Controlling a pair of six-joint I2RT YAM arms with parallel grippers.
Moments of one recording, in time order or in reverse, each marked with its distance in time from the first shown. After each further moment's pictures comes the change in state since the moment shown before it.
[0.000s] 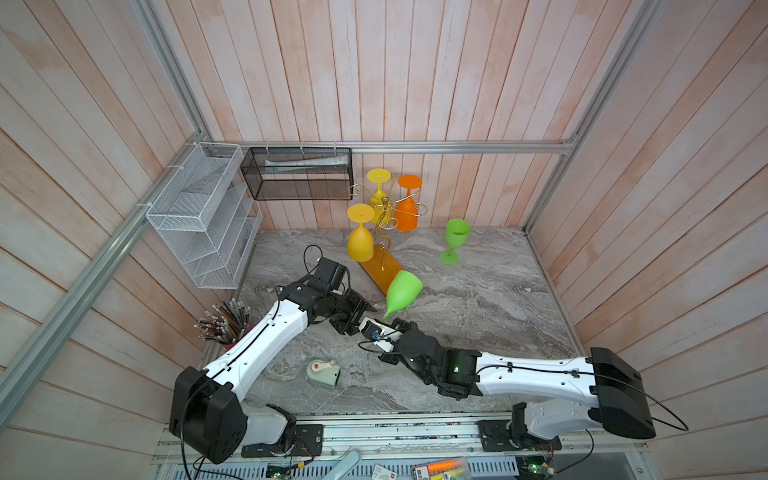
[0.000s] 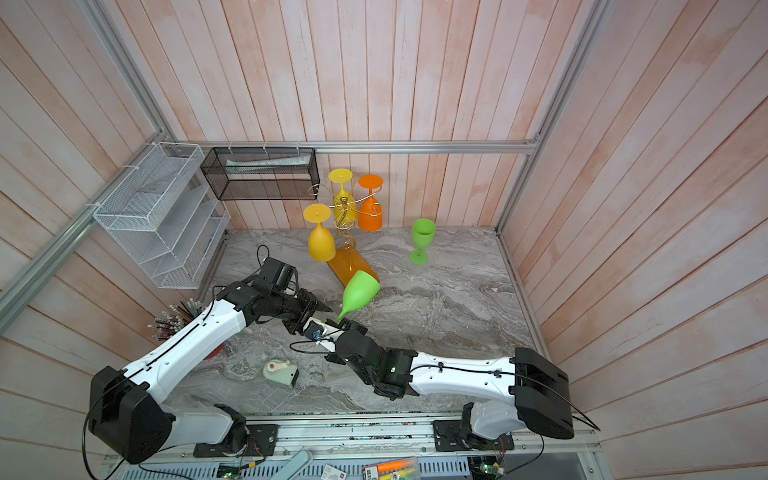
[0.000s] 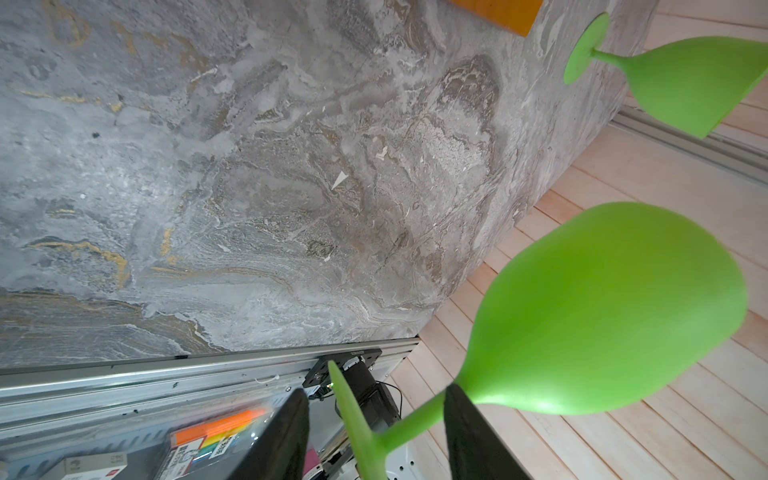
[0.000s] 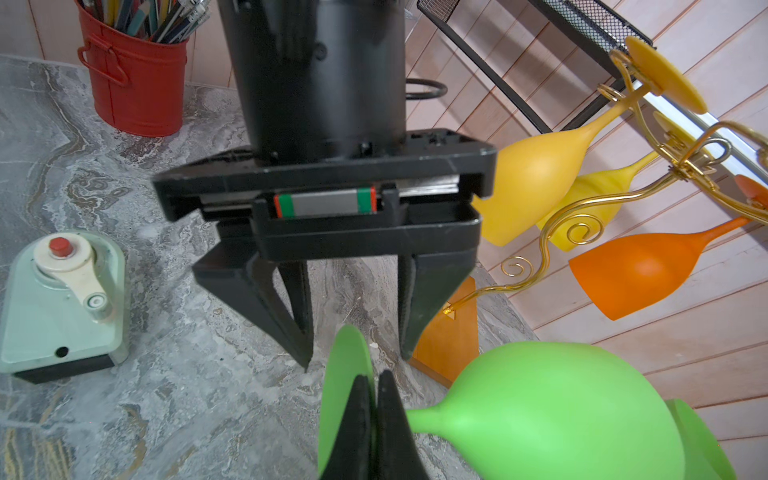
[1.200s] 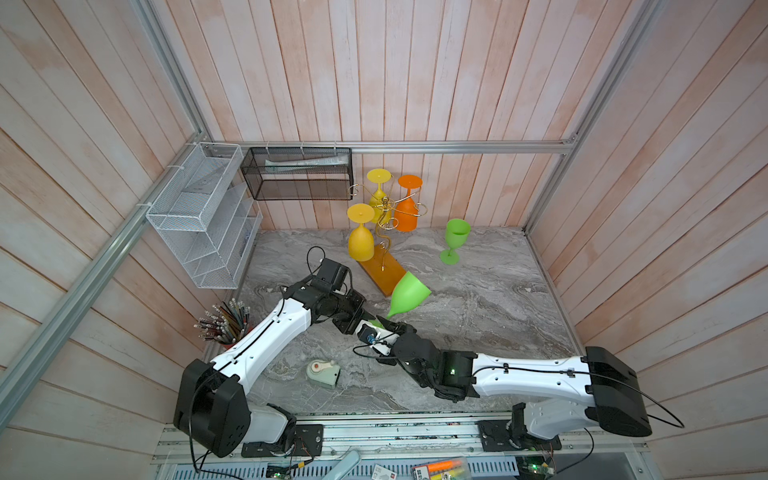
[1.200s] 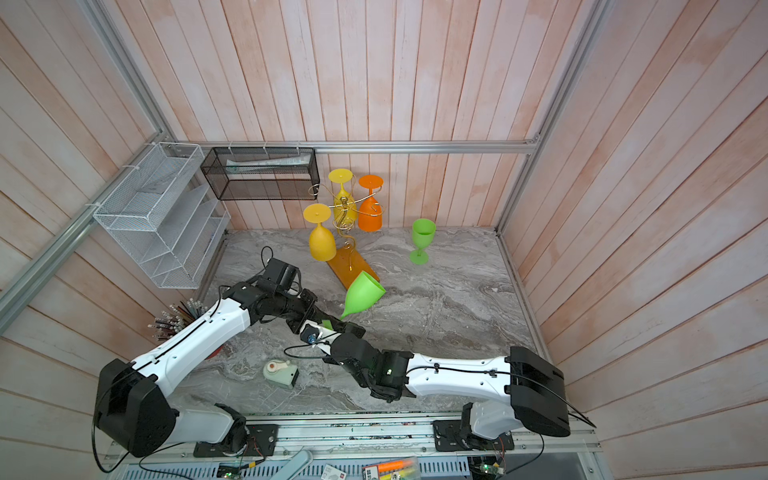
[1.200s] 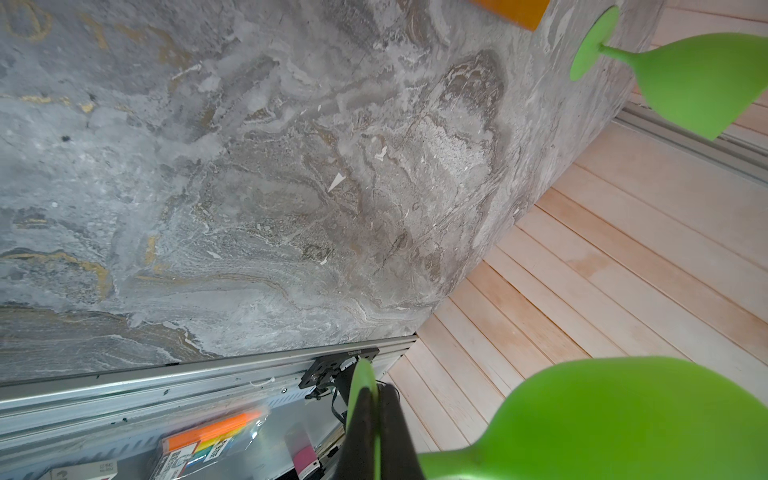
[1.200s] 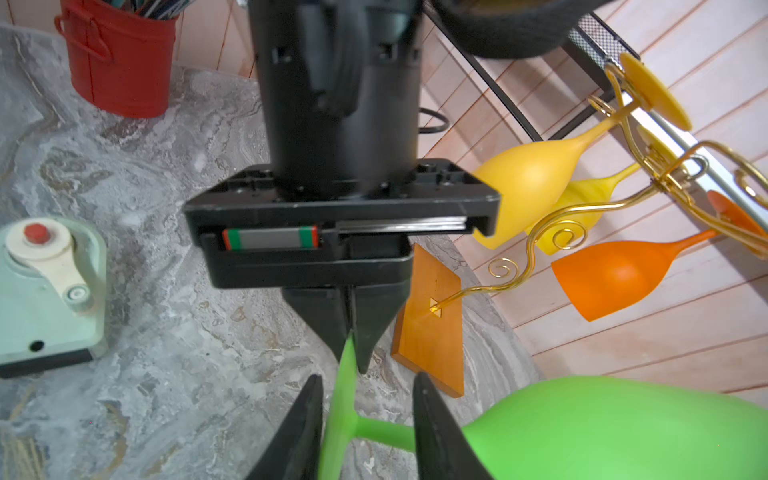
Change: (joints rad) left arm 0.000 0.032 -0.023 0.048 0.022 -0.008; right arm 0.026 0.010 0.015 -0.003 0.071 -0.040
